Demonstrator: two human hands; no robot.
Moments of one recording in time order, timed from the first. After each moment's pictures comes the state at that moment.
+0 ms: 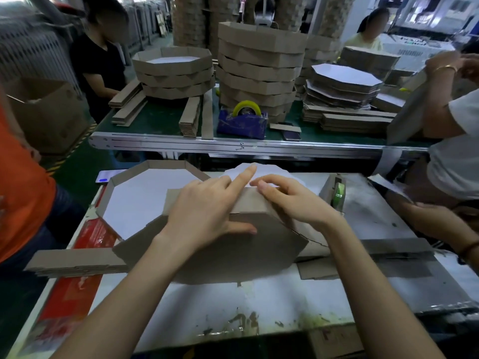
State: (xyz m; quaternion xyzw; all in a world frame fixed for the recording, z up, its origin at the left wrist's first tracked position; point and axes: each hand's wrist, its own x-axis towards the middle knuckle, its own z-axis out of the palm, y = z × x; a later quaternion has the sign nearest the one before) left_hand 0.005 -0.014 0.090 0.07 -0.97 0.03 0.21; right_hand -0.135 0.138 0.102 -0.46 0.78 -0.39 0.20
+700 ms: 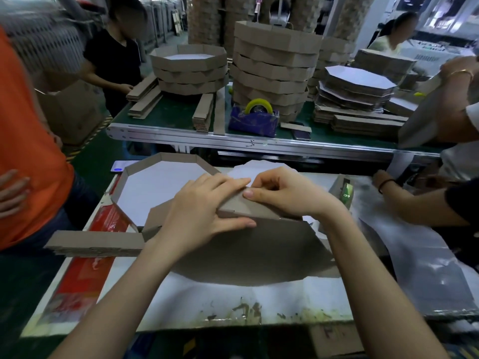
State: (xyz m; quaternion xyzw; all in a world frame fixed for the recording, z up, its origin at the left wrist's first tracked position) left_hand 0.051 -0.012 0.082 0.07 -0.96 -0.14 0.25; right_hand -0.114 0.120 0.117 -0.54 0.76 -0.29 0.19
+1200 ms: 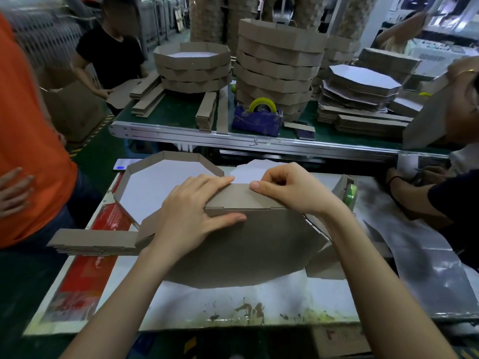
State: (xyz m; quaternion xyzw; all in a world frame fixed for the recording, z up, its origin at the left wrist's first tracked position) left_hand 0.064 -0.024 0.070 0.15 -0.93 -0.22 0.27; right_hand -0.116 0.116 0.117 -0.51 0.77 -0.34 0.17
